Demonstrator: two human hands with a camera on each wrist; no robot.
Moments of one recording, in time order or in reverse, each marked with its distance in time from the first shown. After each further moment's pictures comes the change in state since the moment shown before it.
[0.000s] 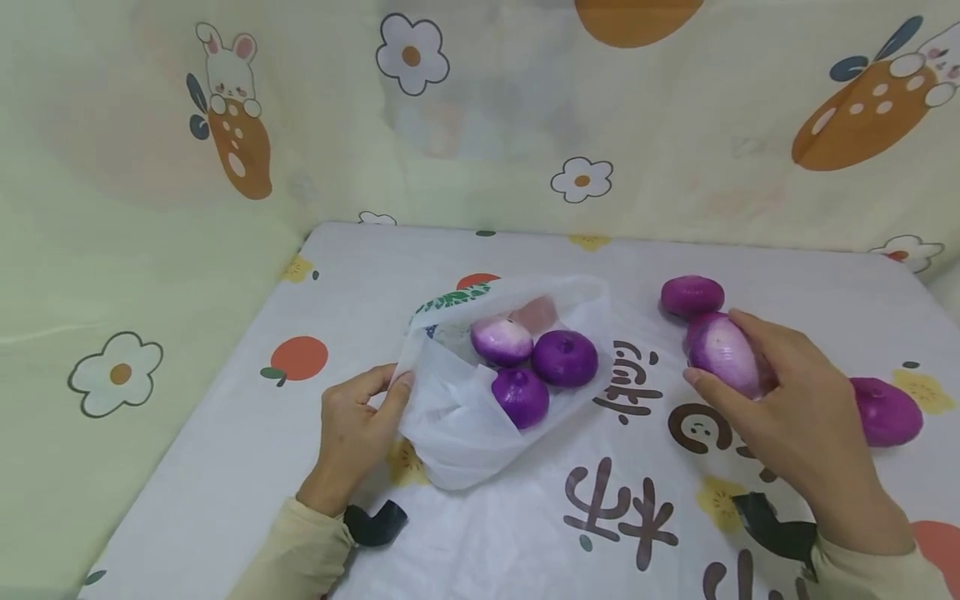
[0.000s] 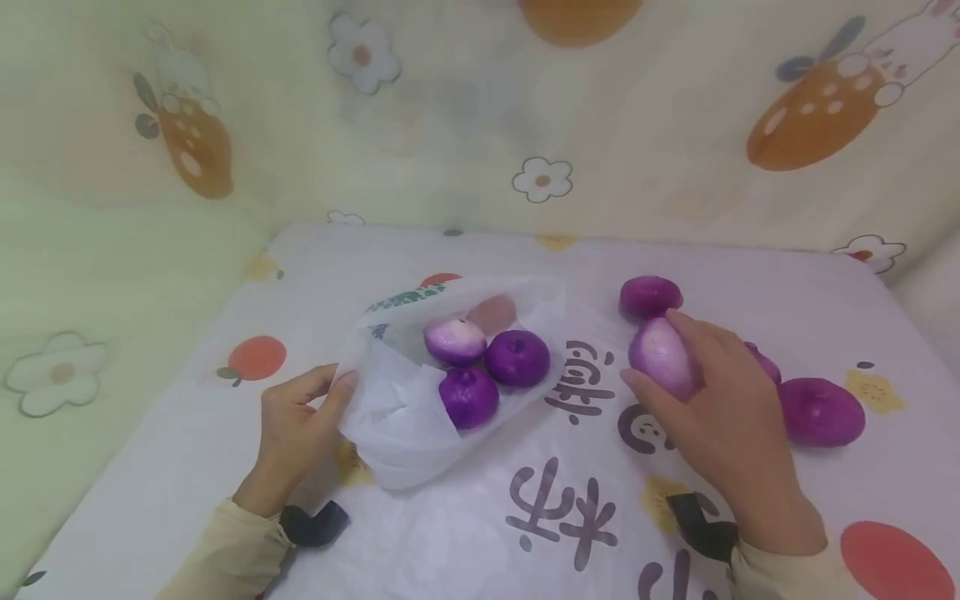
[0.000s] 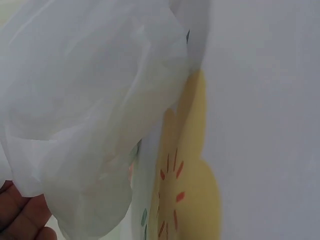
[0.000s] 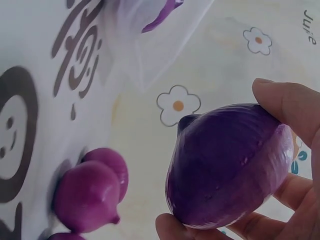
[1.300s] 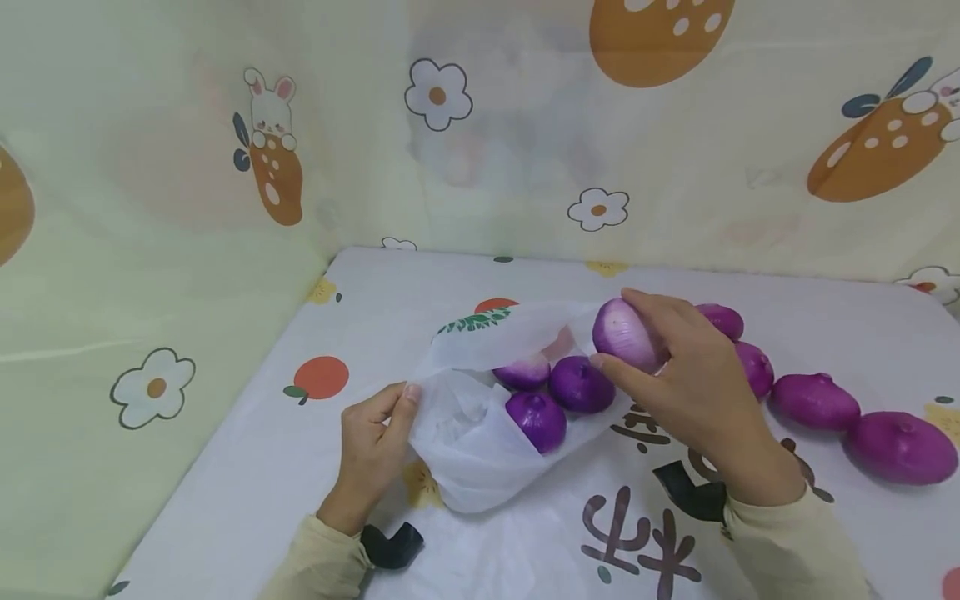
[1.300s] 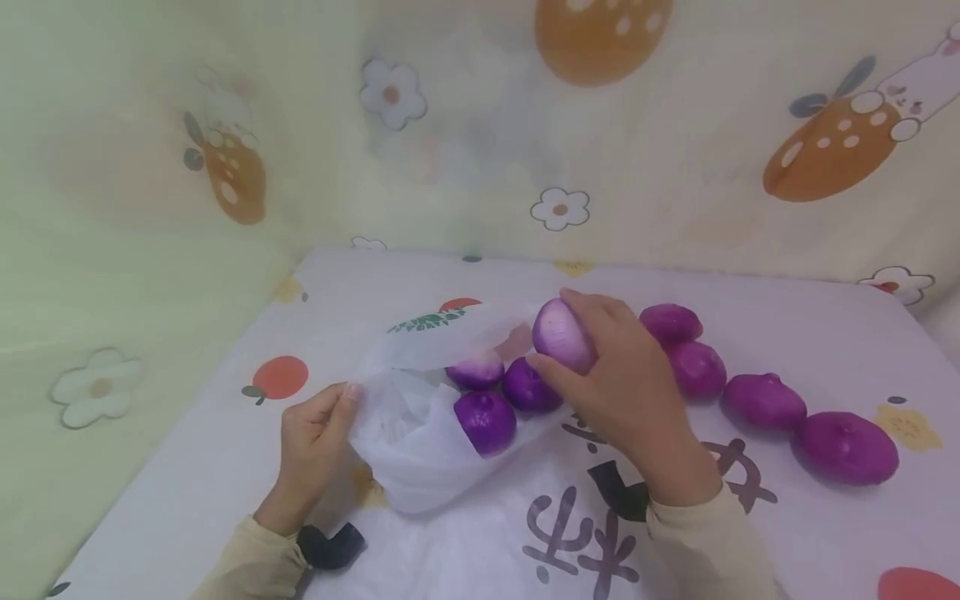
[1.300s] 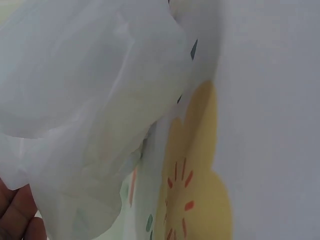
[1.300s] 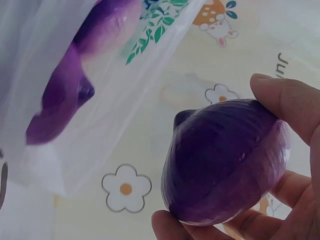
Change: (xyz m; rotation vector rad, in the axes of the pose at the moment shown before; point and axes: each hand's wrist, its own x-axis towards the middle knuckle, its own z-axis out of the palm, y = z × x) left_hand -0.002 -0.001 -0.001 -0.129 0.068 0.064; right_hand 0.043 -0.083 0.035 0.162 -0.056 -0.237
